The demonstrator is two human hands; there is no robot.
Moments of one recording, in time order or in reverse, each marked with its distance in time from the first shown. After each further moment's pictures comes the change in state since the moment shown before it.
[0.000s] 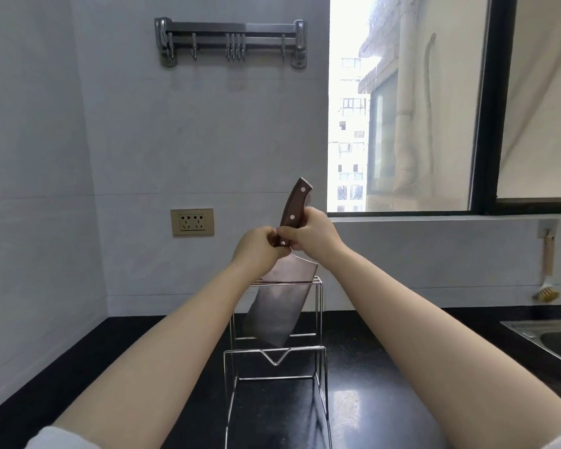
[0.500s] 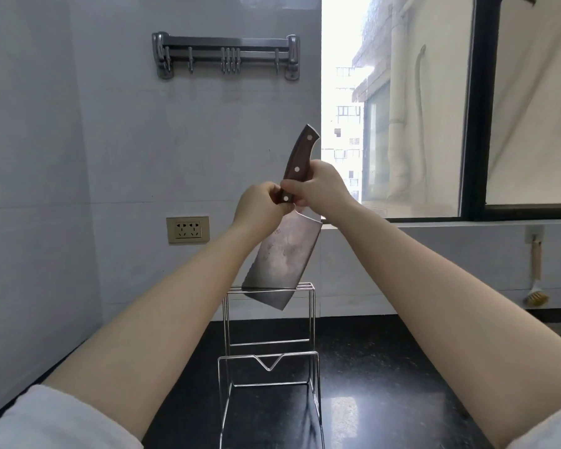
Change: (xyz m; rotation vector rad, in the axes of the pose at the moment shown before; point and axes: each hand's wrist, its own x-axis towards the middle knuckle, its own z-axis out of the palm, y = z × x) left_hand 0.015 0.065 -0.028 -0.059 0.160 0.186; right_hand 0.013 -0.063 -0.047 -0.015 0.107 -0.175
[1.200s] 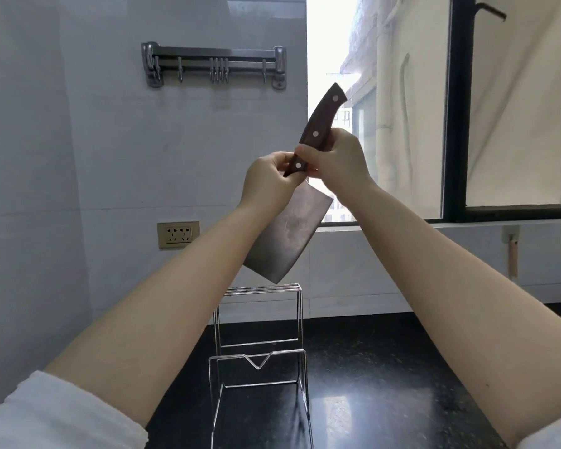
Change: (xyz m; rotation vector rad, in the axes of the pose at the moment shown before) left_hand -0.004 0.059 0.000 -0.173 0.087 0.232; right_hand -0.007 -0.031 -0.046 0.151 0.211 -0.104
